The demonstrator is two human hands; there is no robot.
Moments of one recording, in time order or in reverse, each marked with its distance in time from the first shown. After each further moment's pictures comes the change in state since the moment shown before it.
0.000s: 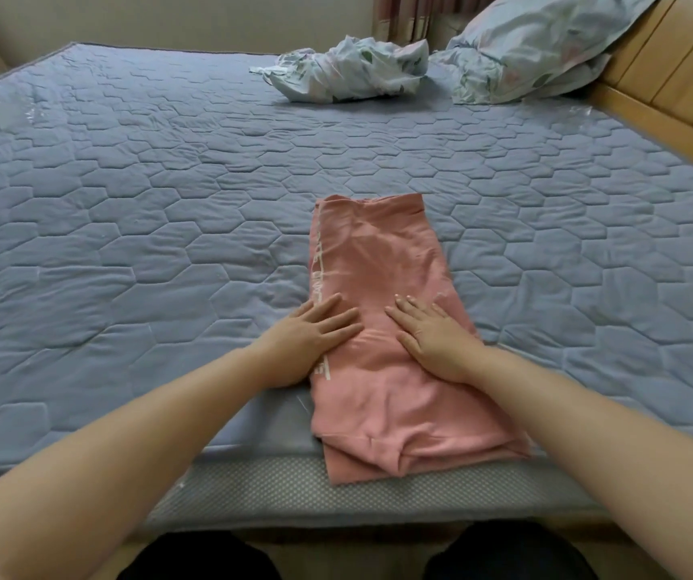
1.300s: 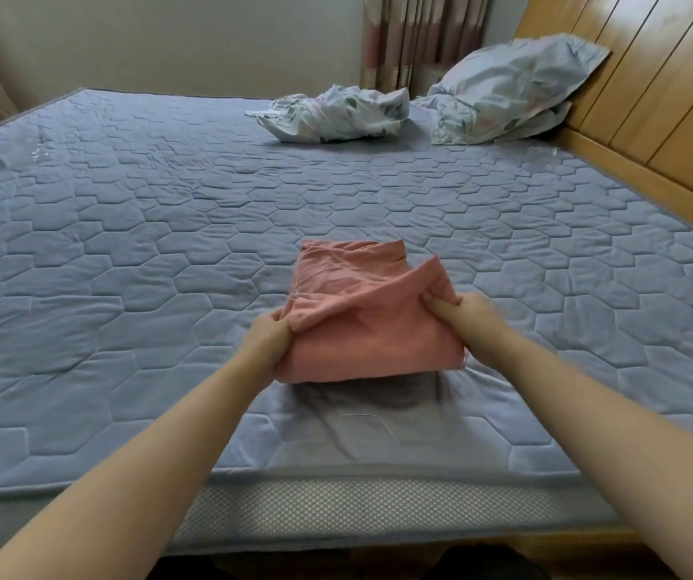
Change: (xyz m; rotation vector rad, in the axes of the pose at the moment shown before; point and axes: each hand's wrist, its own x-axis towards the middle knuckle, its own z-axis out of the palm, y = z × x) left_hand 0.017 0.023 -0.047 -1.618 0.523 -0.922; right_hand -0.041 0.034 -0.076 1.169 0.350 0.335
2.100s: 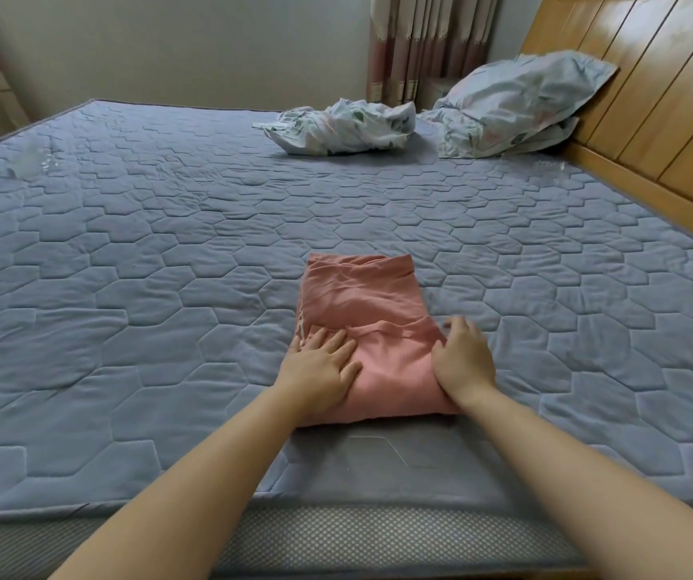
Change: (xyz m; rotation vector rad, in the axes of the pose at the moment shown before) left_hand 0.009 -0.023 0.033 1.446 -0.212 0.463; right_hand 0.018 0.041 0.035 -0.806 0.421 -0.129
